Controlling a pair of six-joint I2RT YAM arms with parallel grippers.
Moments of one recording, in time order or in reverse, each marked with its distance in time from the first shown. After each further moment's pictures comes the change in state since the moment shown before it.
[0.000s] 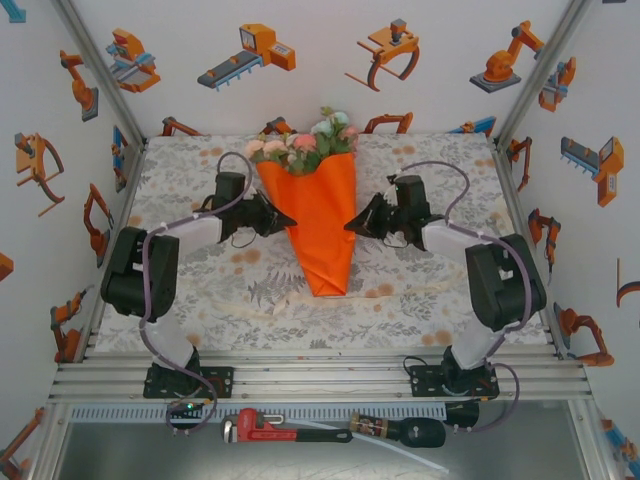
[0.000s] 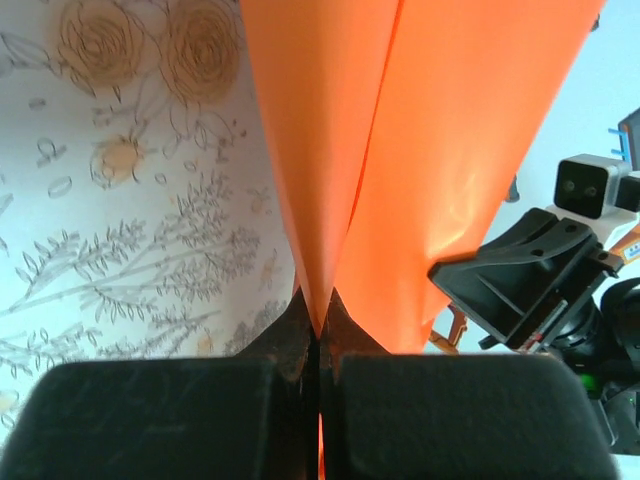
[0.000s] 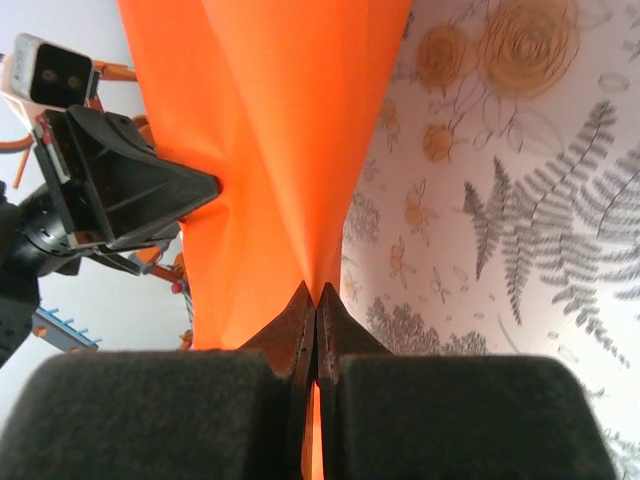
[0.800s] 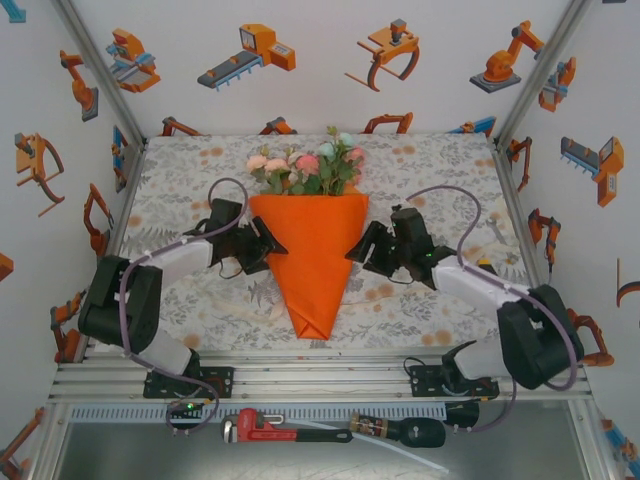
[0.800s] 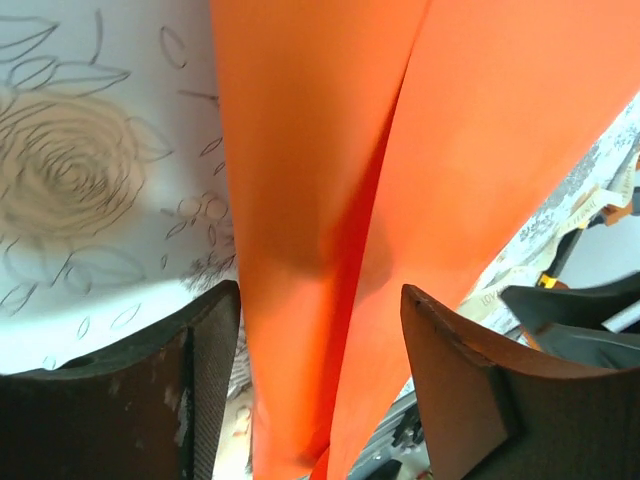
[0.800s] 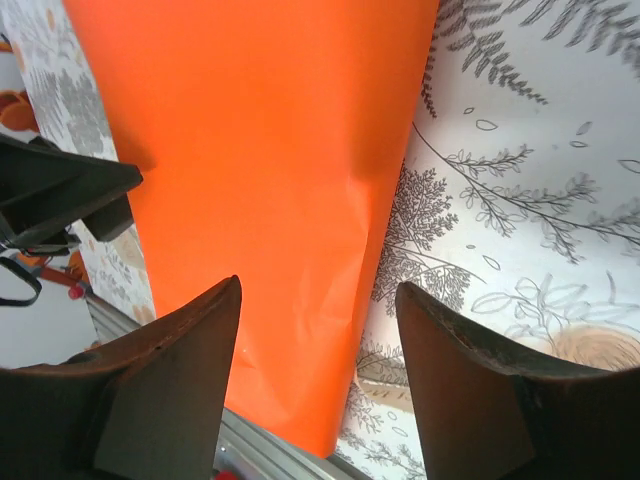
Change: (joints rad) left arm -0.027 -0.219 -0.217 -0.221 -0.210 0.131; right arm 0.144 -0.361 -0.246 -0.197 0.309 -0.018
